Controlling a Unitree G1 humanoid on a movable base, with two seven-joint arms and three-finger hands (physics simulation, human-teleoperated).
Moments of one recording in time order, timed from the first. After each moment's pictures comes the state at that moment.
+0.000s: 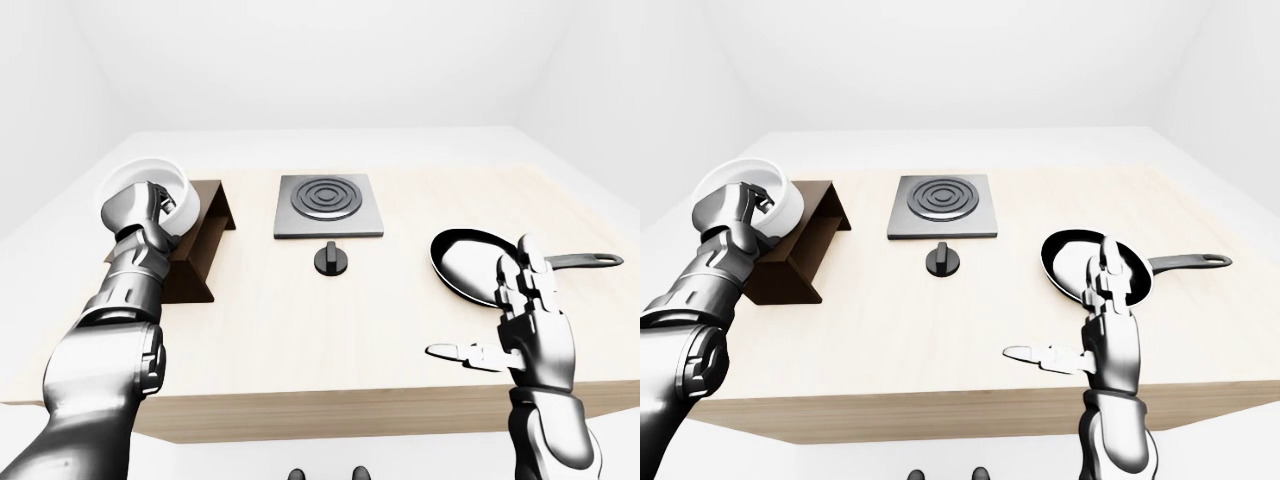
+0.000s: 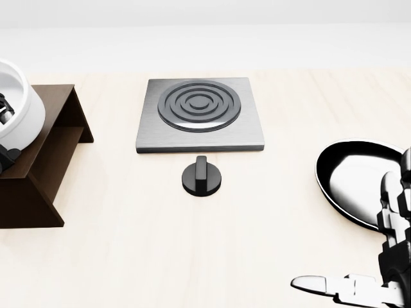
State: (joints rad) left arm -1.09 0.53 0.06 1.35 0.86 0.09 0.35; right arm 0.31 0.07 -0.25 -0.66 -0.03 0.09 0.13
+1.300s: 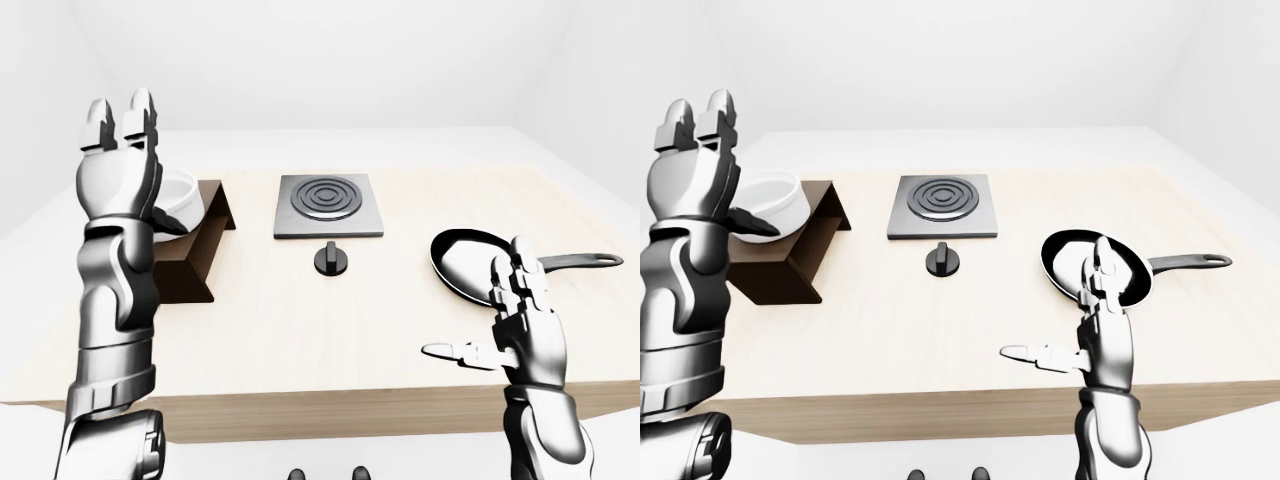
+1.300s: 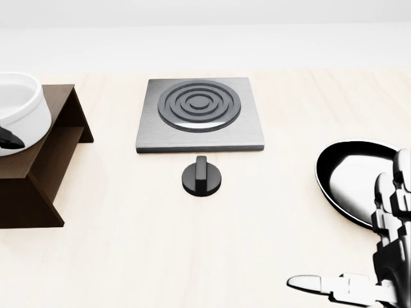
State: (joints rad) left arm -0.61 0.47 0.20 0.12 1.04 0.09 -0.05; right arm 0.31 0.06 -0.23 -0.63 -0.04 0.09 0.12
